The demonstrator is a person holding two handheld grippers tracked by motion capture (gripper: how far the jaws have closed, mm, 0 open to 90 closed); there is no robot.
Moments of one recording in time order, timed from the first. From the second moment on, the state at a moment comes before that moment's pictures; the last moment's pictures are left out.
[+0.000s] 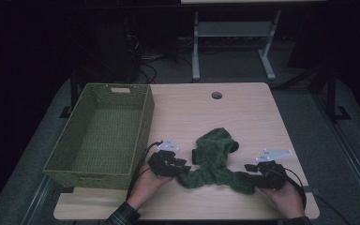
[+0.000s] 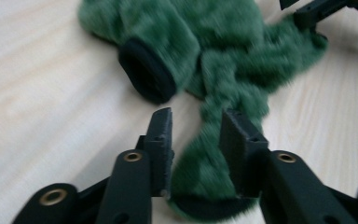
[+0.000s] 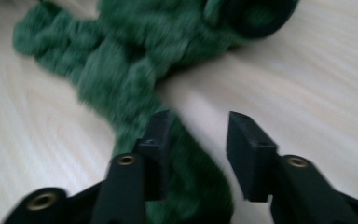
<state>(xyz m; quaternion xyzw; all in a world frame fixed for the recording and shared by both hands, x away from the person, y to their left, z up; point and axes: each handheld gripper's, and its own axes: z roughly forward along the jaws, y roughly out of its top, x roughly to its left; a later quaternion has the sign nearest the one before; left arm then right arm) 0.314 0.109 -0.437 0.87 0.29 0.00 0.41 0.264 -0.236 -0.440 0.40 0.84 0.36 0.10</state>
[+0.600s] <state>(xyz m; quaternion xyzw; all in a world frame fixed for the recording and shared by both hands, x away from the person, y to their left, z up) 0.358 0.086 -0.455 0.87 0.29 0.02 0.39 0.323 -0.217 -0.432 0.43 0.81 0.38 0.10</state>
